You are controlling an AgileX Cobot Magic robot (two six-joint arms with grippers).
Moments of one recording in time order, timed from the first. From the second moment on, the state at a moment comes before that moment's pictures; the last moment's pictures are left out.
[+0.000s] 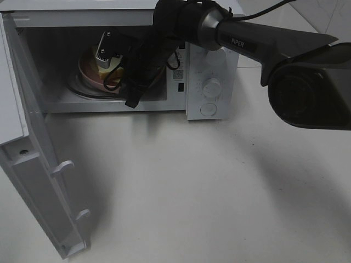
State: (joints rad) left arm 0.10 0.00 -0.52 -0.11 1.08 0.08; right arm 0.57 2.59 -2.34 0.33 0.81 -1.08
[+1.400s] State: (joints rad) left arm 0.10 0.00 -0.52 -0.11 1.08 0.08; right arm 0.68 2.45 -2.33 0.20 0.99 -1.01
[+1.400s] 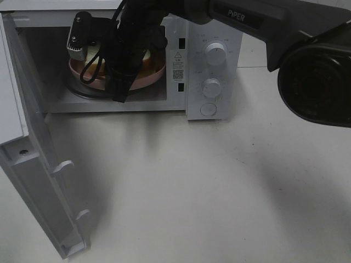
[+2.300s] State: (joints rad) left arm 0.10 0.00 -0.52 -0.11 1.08 0.08; right arm 0.78 2.10 -1.75 0.15 0.80 -1.06
